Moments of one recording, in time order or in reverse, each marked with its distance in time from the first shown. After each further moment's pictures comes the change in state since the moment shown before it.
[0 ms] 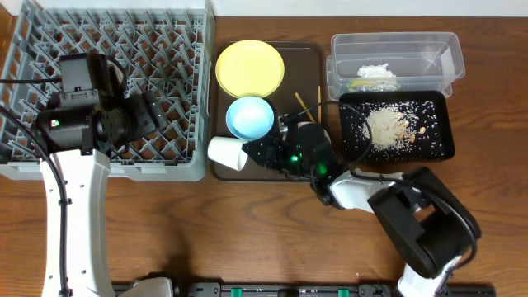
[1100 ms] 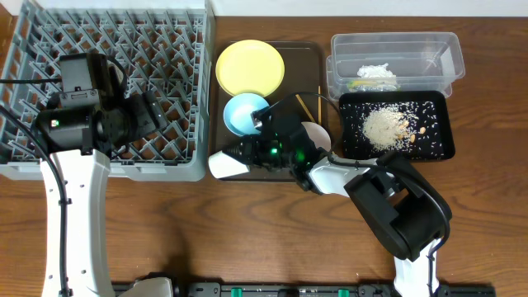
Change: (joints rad) left arm 0.000 0.000 0.000 -0.001 0.004 0.000; right arm 0.044 0.139 0.214 -0.084 -0.178 -0.077
